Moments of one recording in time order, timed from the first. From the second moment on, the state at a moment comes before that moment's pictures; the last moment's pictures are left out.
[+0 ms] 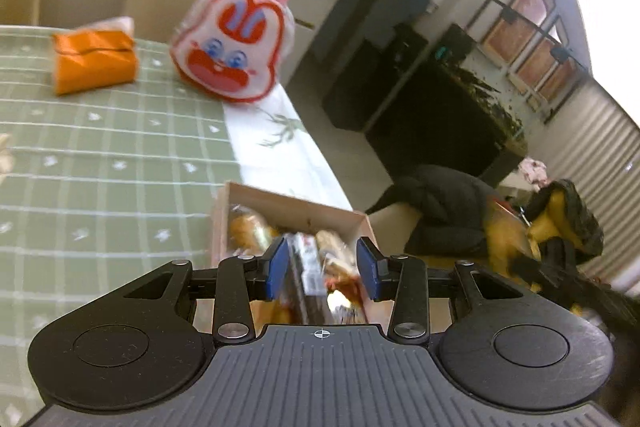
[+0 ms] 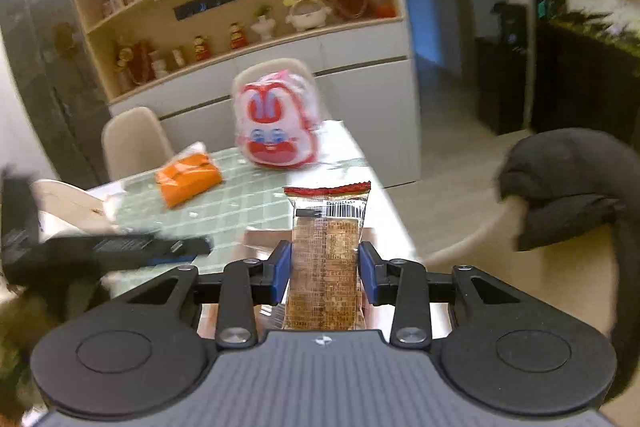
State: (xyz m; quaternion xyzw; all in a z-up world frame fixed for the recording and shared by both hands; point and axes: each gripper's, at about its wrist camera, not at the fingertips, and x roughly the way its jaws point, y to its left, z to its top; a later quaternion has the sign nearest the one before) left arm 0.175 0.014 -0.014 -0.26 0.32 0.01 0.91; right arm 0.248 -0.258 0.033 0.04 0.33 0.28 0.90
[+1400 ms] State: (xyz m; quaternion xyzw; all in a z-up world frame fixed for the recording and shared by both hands) left arm 0.065 -0.070 -0.001 -0.12 0.43 0.02 0.90; right arm 0.133 -0.225 -0.004 -0.03 0.46 0.24 0.85
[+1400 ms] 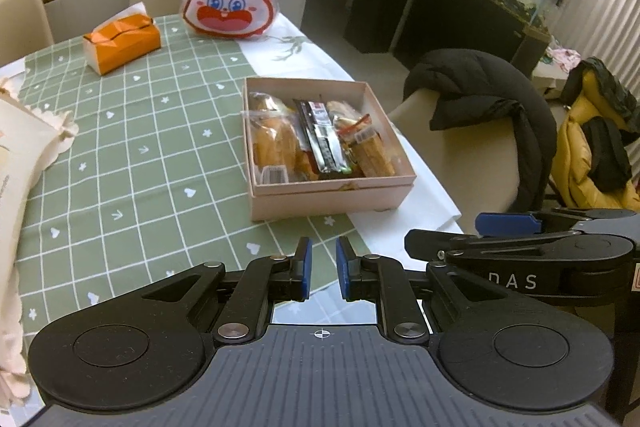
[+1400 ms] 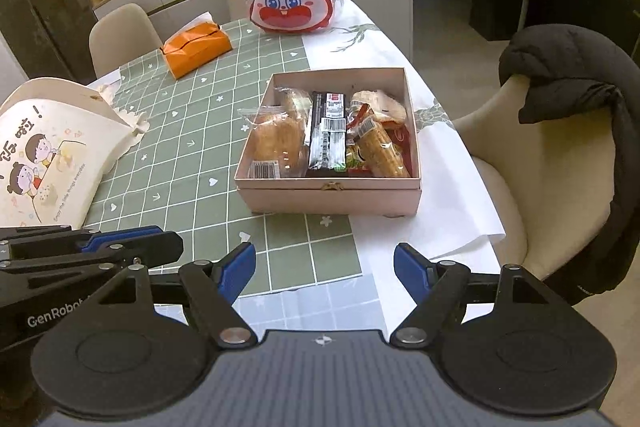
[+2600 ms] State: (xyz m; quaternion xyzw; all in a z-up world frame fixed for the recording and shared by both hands) left arm 0.056 -0.080 -0.004 -0.12 0.44 0.01 0.89; right arm 0.115 -0.232 -0.004 -0.02 0.47 0.23 0.85
